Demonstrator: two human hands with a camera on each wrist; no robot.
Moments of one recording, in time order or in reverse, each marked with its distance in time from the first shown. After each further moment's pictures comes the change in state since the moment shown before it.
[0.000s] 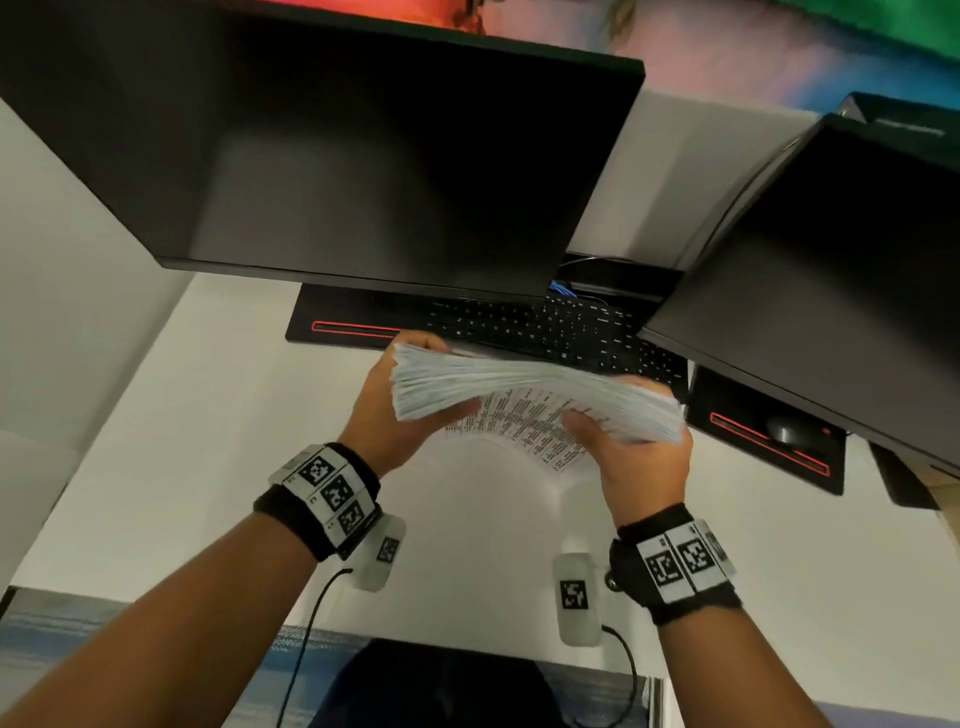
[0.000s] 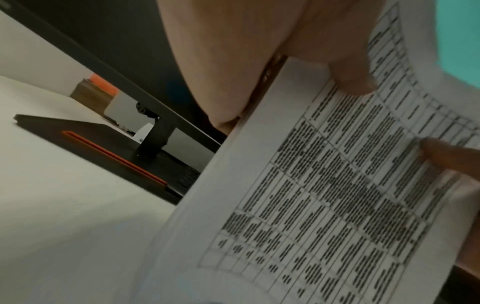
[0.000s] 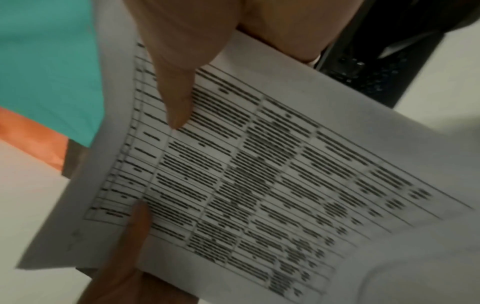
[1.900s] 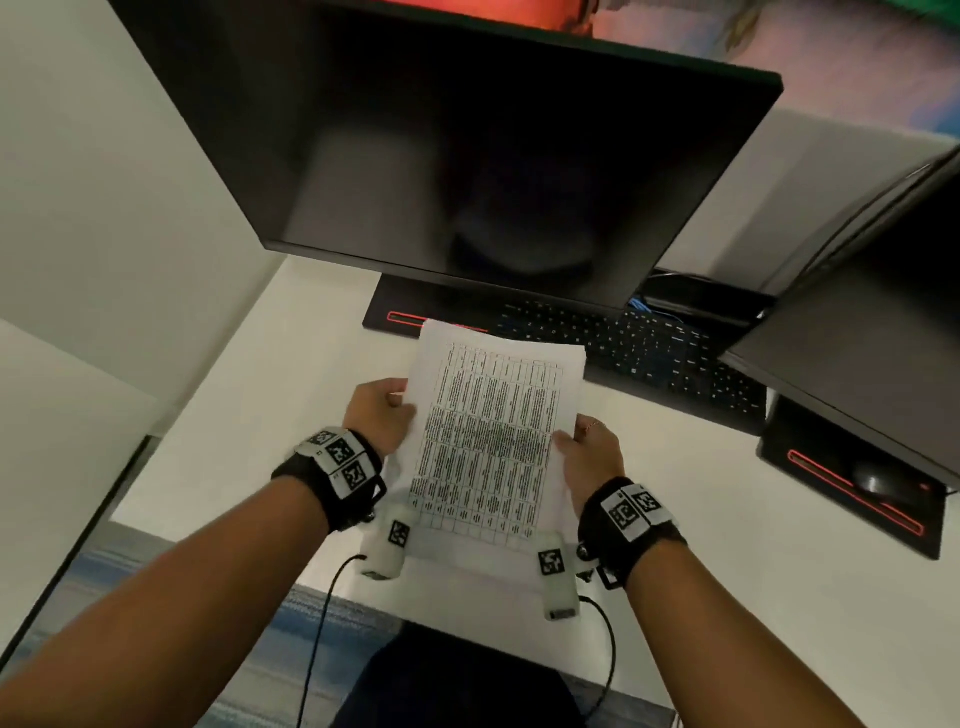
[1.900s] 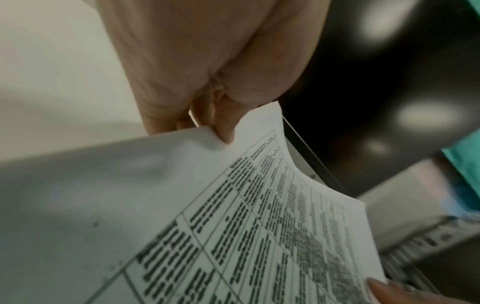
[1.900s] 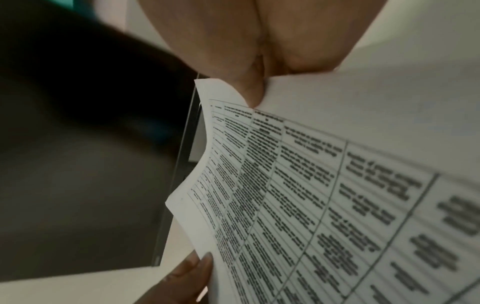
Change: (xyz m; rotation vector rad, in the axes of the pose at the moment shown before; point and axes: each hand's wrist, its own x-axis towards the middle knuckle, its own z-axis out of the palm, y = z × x) left_hand -0.015 -0.081 -0.080 0.327 0.258 -0.712; right_hand 0.024 0.104 0.088 -0.355 -0.208 0.483
